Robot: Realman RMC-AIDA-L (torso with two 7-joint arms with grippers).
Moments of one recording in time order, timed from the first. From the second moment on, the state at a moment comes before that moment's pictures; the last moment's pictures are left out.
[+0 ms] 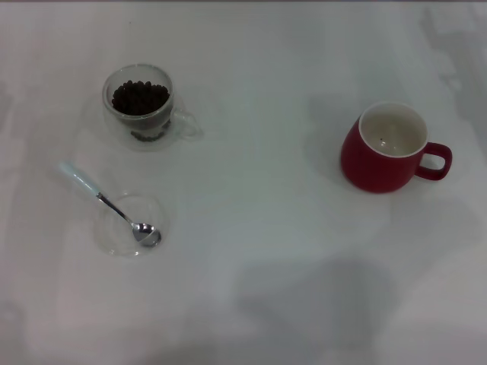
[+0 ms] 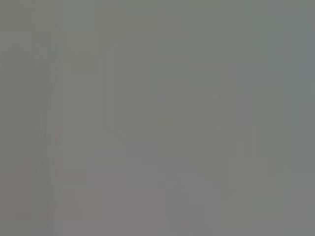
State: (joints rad) left arm -0.46 -2.07 2.84 -0.07 -1.49 1.27 -0.50; right arm 0.55 2.02 -1.73 -0.21 0.52 -0.99 0.16
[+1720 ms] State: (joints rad) left arm -0.36 -2.08 2.84 -0.05 -1.37 1.30 -0.52; right arm 0.01 2.01 -2.34 -0.02 0.46 -1.57 0.61
